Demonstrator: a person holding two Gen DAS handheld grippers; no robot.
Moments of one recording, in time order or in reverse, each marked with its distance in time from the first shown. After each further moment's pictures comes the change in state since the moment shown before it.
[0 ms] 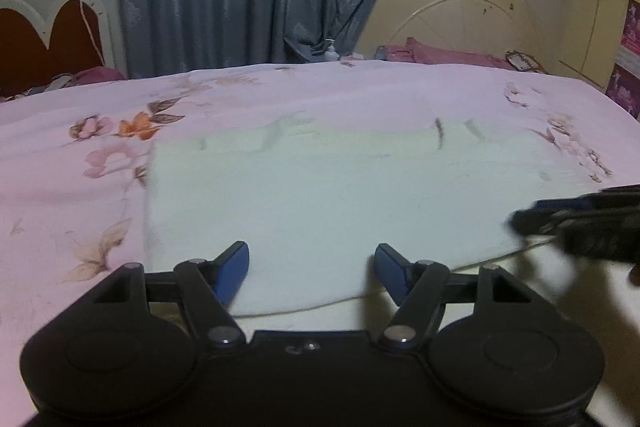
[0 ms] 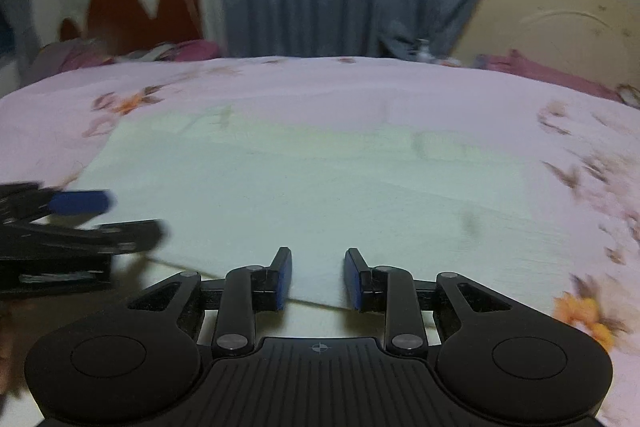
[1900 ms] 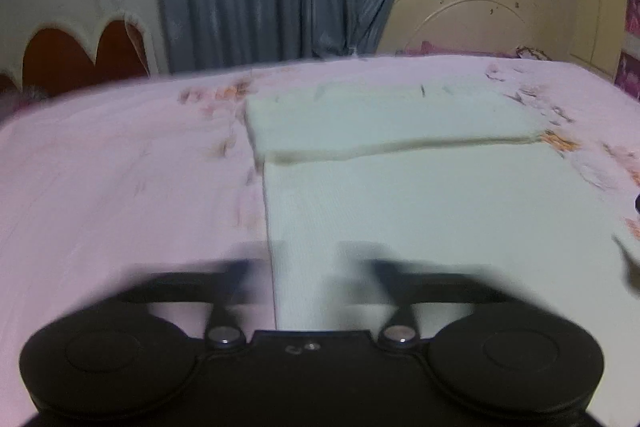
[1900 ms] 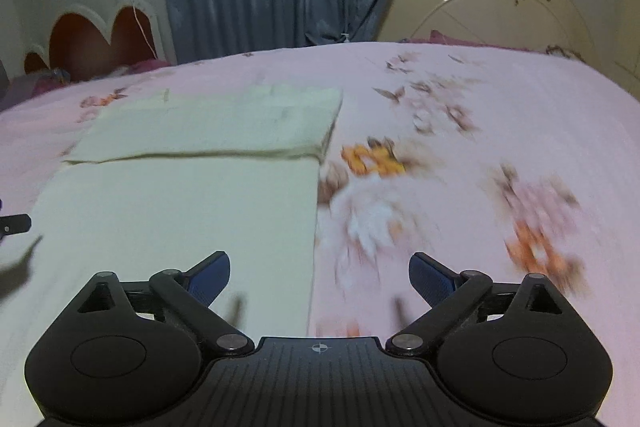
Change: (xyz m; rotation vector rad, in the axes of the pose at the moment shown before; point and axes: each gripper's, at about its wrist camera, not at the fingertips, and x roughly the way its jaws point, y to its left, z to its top) left arm -0.171 0.004 -0.106 0.003 -0.003 0.092; right arm -0.195 -0.090 -0.129 0.101 -0.036 -0.048
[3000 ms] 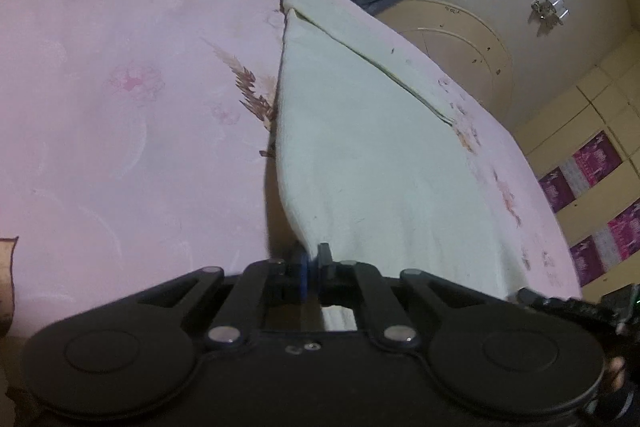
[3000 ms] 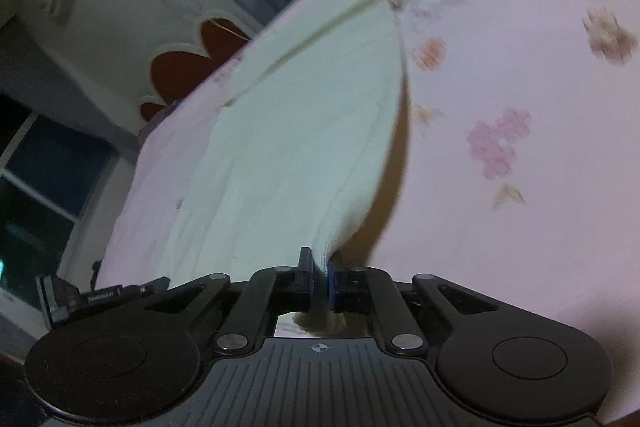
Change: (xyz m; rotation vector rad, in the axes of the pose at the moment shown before) left arm -0.075 0.053 -0.126 -0.485 0.137 -0.356; right arm -0.090 -0.020 -0.115 0.373 0.132 0.506
